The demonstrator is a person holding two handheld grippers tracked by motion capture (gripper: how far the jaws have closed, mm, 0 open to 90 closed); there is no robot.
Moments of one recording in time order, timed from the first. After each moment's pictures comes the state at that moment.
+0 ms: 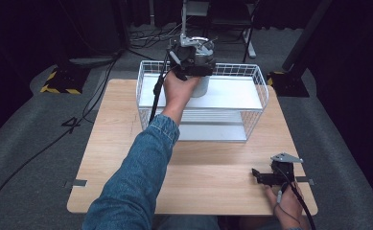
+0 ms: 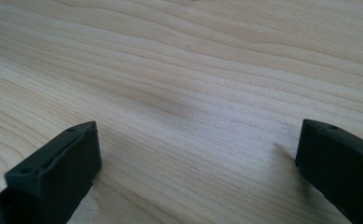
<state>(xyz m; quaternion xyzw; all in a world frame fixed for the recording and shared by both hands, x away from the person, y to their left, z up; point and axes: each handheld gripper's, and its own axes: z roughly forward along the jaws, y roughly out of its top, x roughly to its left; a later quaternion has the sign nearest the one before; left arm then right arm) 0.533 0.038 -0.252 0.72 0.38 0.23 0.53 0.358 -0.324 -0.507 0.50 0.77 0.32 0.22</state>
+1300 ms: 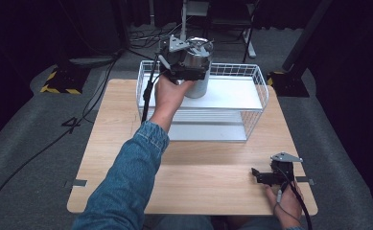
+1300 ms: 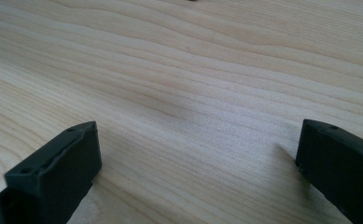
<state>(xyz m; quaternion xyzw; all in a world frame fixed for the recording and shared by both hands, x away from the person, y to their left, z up) 0.498 0.067 -0.242 0.71 0.37 0.26 0.55 0.359 -0.323 -0.507 0.50 0.77 0.32 0.22</state>
